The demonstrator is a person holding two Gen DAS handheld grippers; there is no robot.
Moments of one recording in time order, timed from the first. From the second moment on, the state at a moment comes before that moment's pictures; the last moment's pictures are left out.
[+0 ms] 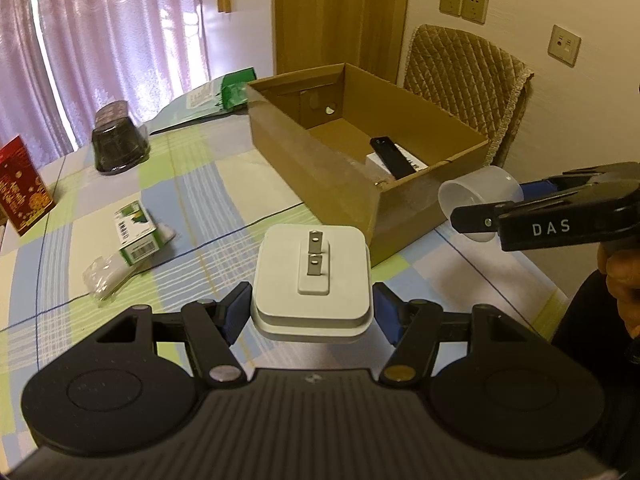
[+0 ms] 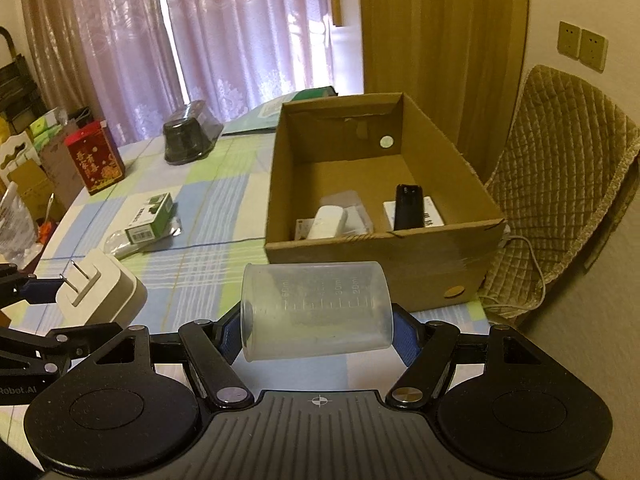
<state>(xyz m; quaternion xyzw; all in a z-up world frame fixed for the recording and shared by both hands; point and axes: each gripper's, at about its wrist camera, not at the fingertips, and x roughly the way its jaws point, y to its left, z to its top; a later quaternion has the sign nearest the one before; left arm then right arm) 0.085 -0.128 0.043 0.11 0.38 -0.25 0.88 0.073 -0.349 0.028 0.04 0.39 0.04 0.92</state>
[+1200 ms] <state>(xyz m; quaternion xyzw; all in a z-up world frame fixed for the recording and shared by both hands) 0.230 -0.298 0.002 0.23 0.33 -0.33 0.85 0.182 -0.447 0.007 0.05 0.36 0.00 0.93</state>
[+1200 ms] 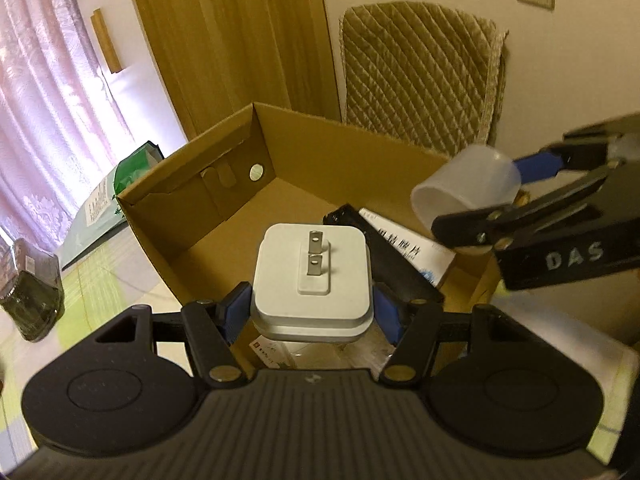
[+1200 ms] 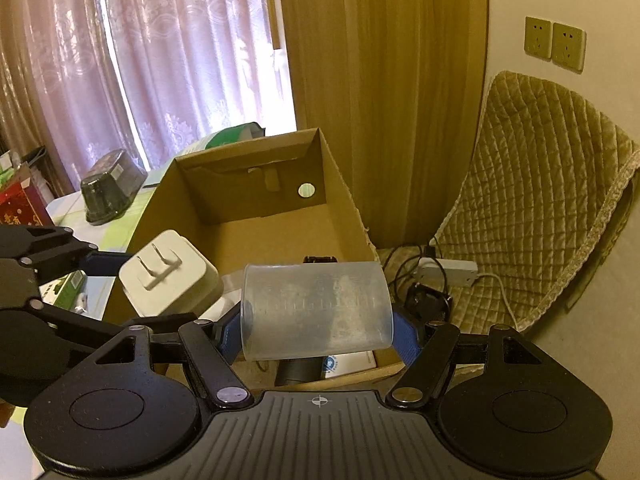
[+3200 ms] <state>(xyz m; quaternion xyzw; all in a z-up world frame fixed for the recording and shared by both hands) 0.139 -0.125 0.025 0.08 0.37 -0.21 0.90 0.162 -0.380 0.014 0.03 0.39 0.02 0.92</state>
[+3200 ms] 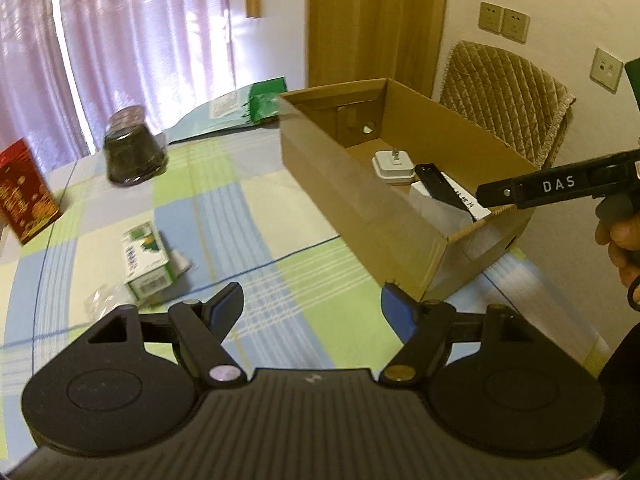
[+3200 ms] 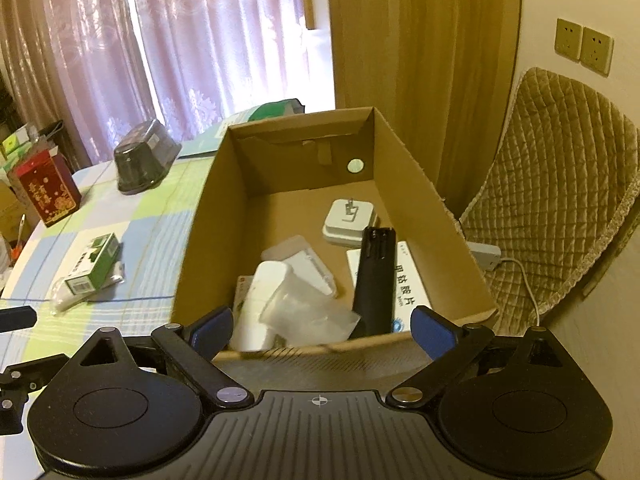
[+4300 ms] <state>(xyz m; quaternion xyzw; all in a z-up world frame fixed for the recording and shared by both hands) 0.067 -0.016 0.037 0.02 0.38 -0.11 0.92 0.101 -0.254 0.016 0.01 0.43 0.12 0.90</state>
